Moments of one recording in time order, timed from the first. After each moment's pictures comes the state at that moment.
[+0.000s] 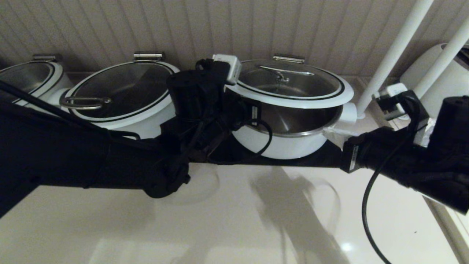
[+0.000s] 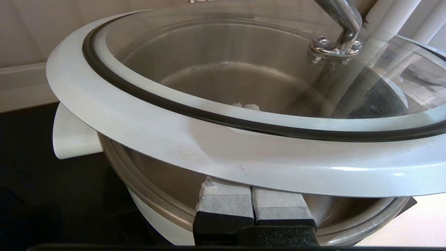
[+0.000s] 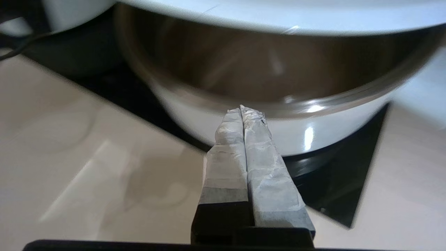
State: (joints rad) left arm -0.72 1.96 -1.20 -0.90 0.17 0.01; right arm 0.53 1.47 -0.68 -0.70 -0.07 -0.01
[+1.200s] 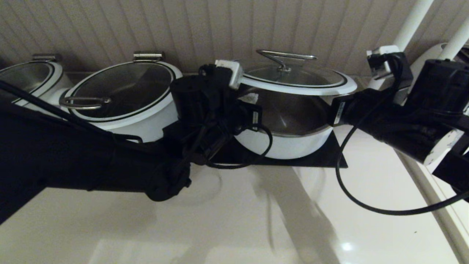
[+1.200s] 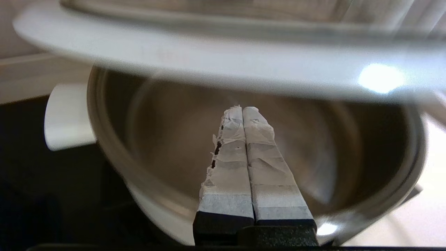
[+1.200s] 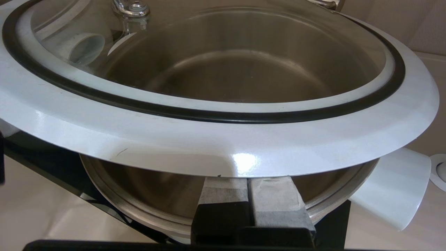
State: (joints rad) left arm -0.72 1.97 -1.18 -0.91 0.17 0.03; right arm 0.45 1.62 -0.91 -0.80 -0.07 -0.03
